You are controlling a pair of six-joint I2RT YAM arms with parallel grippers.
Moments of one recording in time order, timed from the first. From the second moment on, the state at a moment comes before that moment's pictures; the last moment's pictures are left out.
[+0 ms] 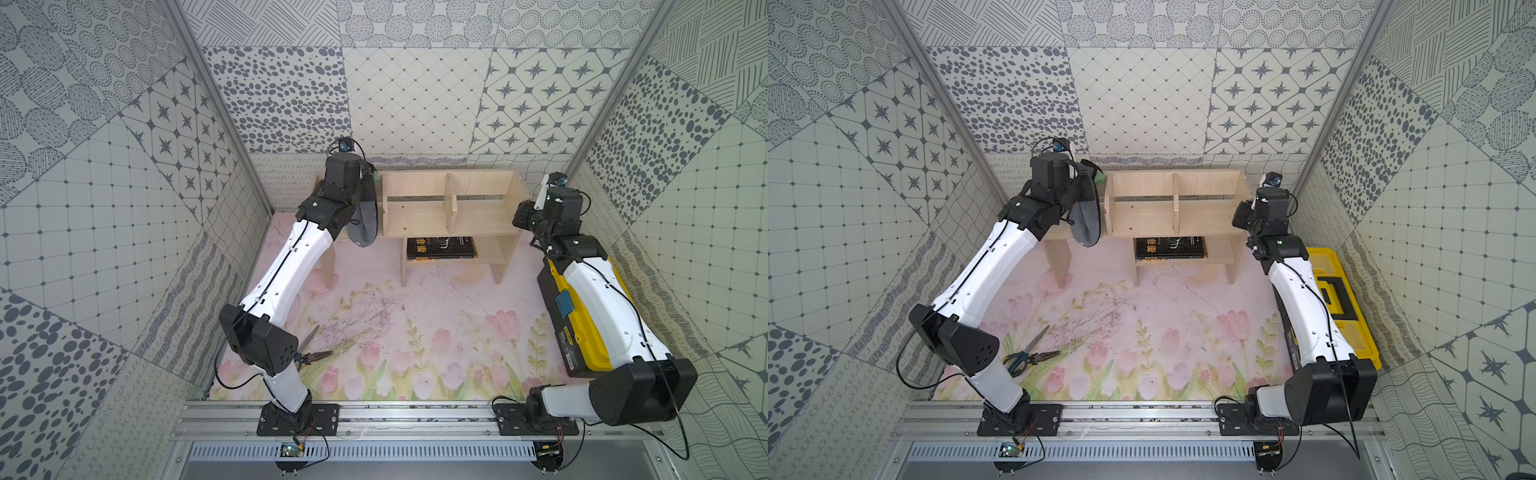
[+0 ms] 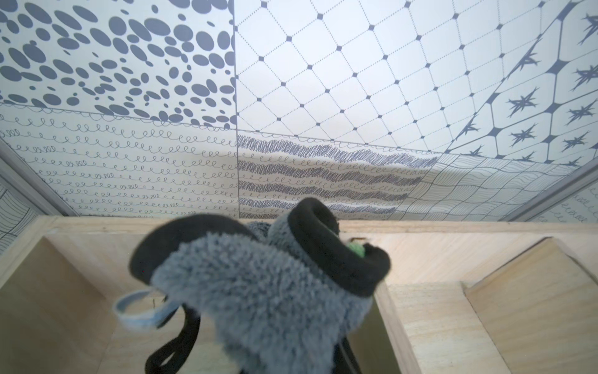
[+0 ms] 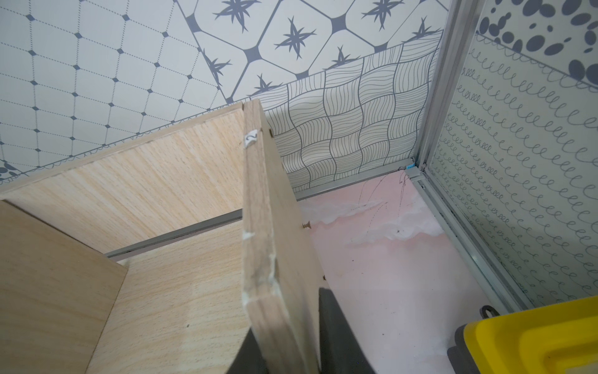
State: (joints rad) left arm -0.37 1.75 1.98 -0.55 -0.25 -0.24; right arm 0.09 1.38 1.39 -0.40 0.16 0.31
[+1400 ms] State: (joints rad) left arm -0.31 1.50 1.42 -0.43 -0.21 -0.29; right arm 0.07 1.25 1.10 -0.06 0.10 0.34
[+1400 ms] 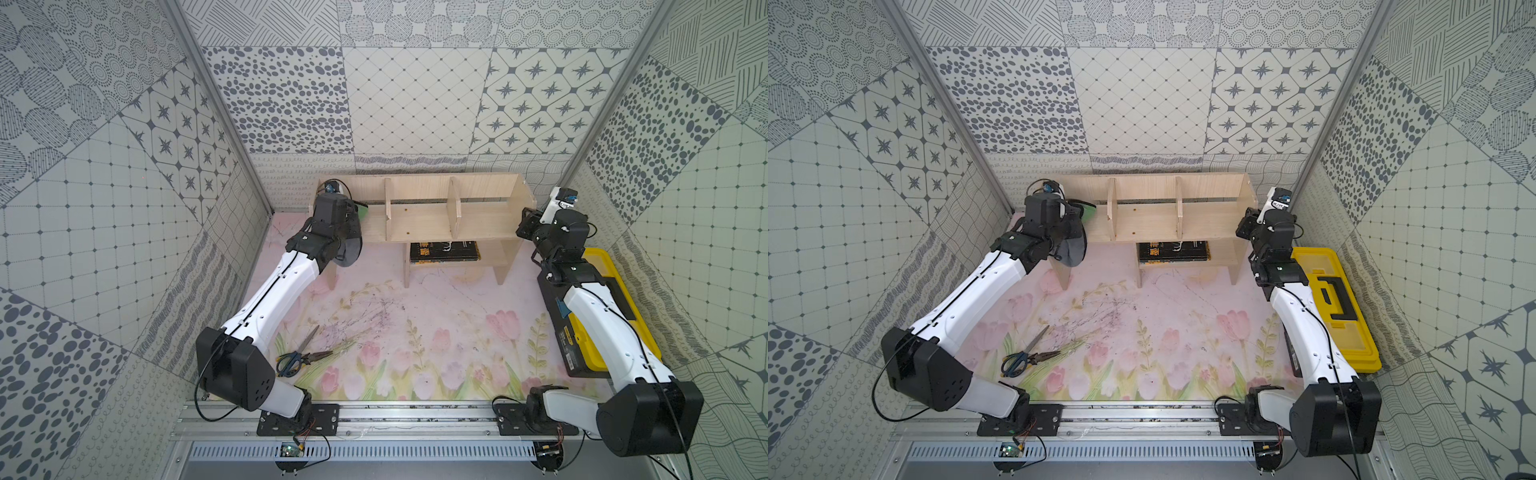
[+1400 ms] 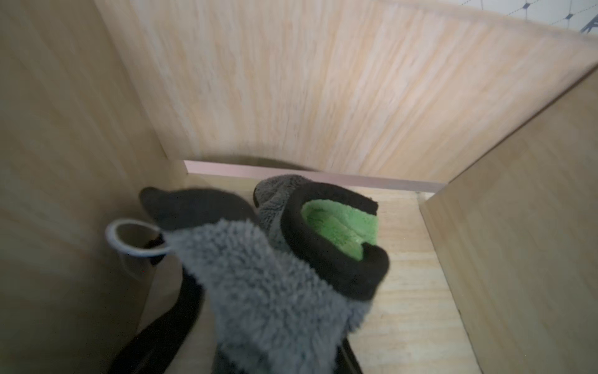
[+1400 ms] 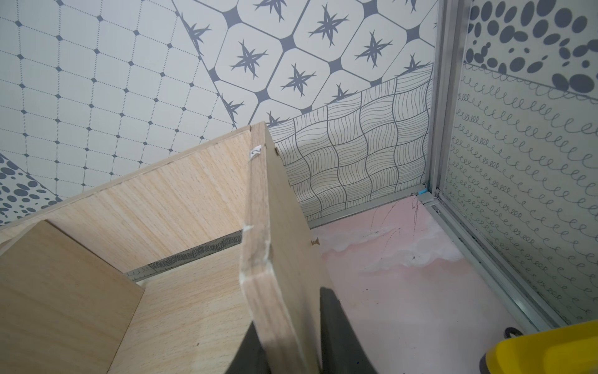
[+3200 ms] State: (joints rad) left arm -0.75 1.19 0.70 -0.23 0.00 -0.50; right arm 0.42 0.75 0.53 -0.32 0.45 0.44
